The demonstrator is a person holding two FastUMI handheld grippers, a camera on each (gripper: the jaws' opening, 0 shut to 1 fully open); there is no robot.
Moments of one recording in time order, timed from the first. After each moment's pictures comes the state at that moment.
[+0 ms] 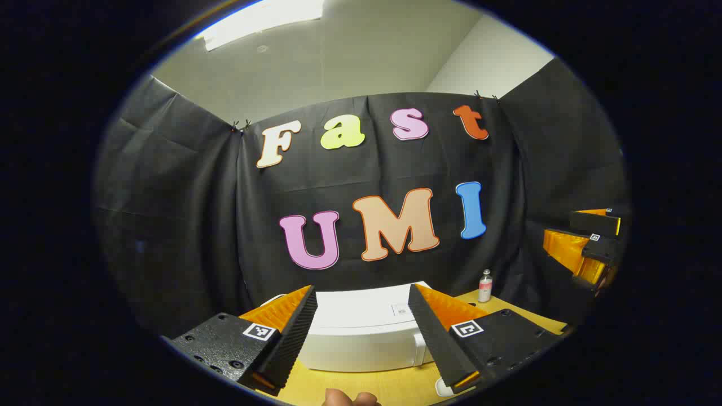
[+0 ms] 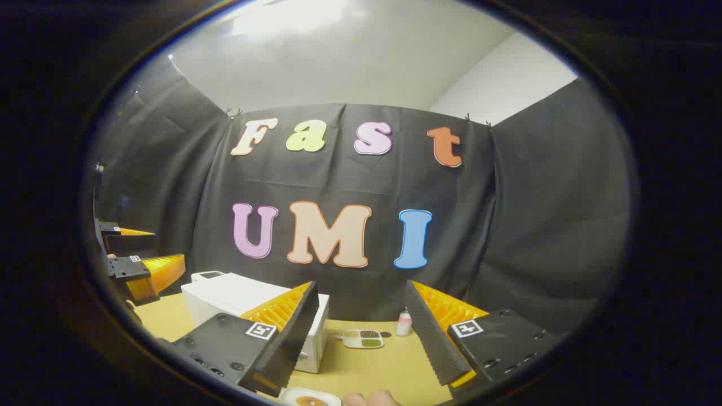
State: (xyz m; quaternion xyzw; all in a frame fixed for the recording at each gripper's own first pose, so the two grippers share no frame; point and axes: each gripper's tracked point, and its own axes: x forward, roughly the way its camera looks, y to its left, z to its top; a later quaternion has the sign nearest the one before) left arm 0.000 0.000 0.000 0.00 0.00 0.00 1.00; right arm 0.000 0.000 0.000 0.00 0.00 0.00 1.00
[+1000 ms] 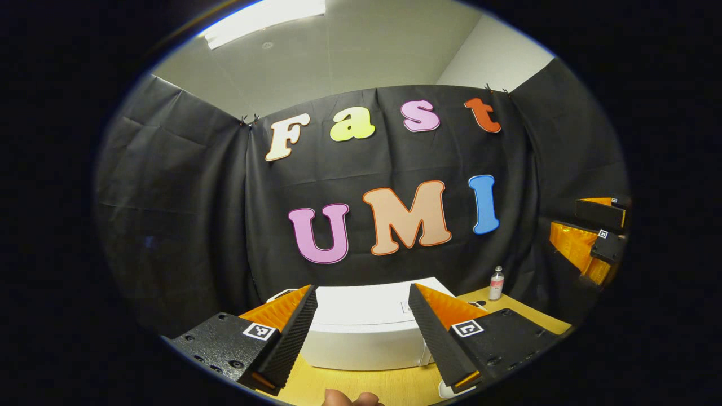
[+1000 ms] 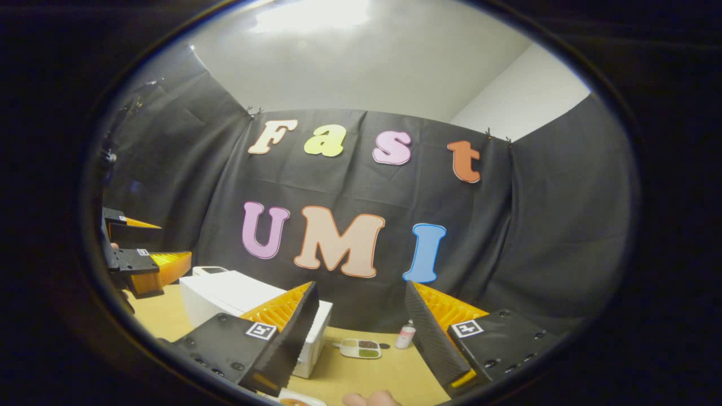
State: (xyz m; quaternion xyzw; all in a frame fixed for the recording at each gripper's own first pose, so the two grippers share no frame) left arm 0.015 0.004 -0.011 -0.01 0.01 0.03 1.00; right arm 0.015 0.012 0.010 -0.05 -0.03 0.03 1.00
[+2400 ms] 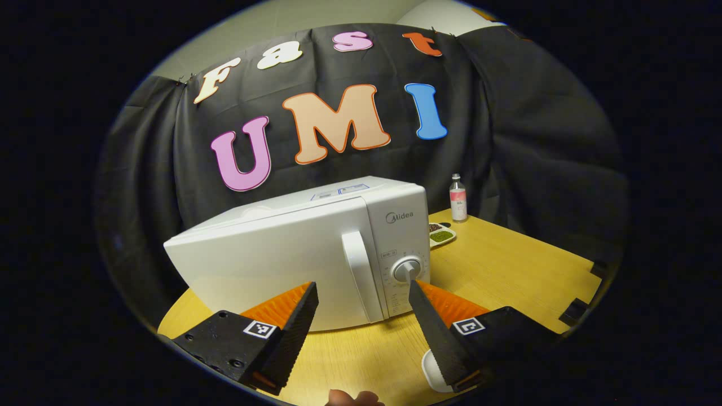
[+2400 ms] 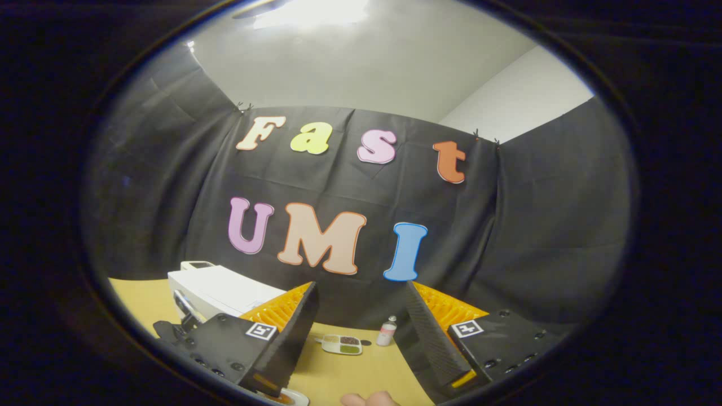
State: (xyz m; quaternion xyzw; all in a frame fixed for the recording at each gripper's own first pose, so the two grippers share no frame) left arm 0.066 -0.134 -0.269 0.03 0.16 -0.10 0.98; right arm 0.001 -0.037 0.024 -0.07 -0.01 0.00 1.00
